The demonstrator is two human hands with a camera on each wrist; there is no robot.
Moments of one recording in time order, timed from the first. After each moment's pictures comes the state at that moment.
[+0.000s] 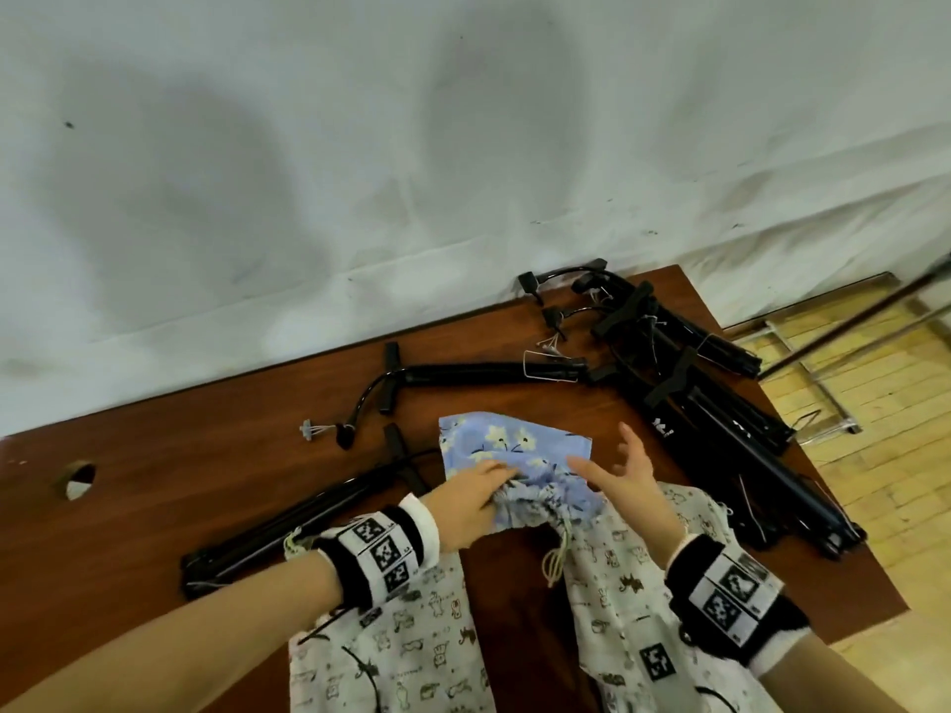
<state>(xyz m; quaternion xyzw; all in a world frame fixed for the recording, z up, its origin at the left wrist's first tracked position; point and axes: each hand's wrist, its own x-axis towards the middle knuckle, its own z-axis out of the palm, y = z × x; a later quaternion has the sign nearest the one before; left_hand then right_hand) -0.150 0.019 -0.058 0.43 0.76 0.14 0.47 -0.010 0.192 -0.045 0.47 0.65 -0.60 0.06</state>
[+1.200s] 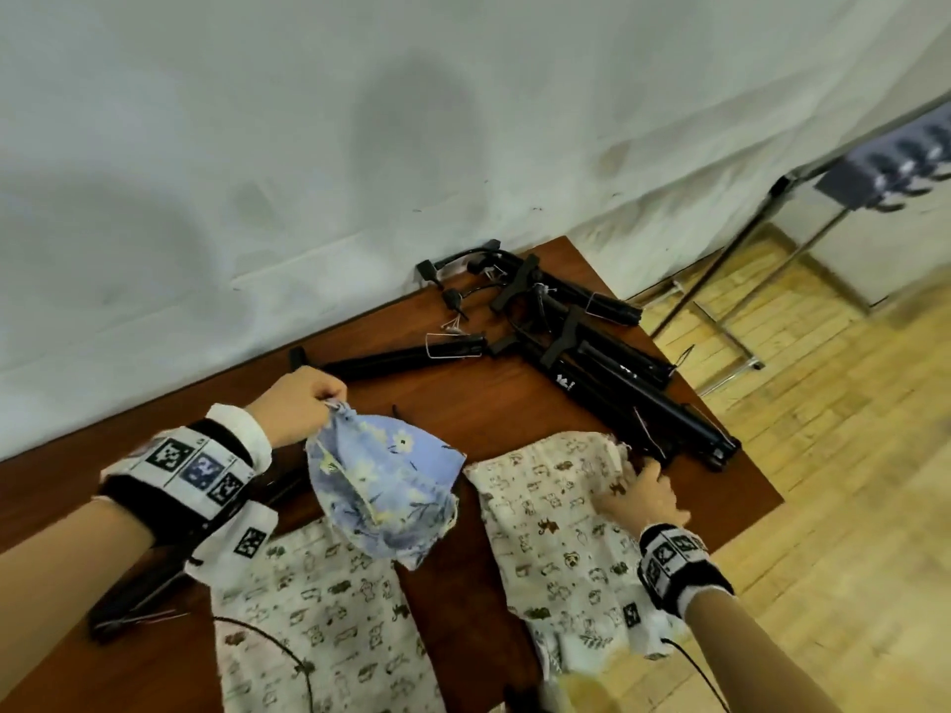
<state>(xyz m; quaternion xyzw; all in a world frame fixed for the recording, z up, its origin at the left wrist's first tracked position) -0.221 0.025 0.008 0.36 0.84 0.20 0.35 0.129 0.258 -0.132 0.64 0.69 -0.26 0.21</state>
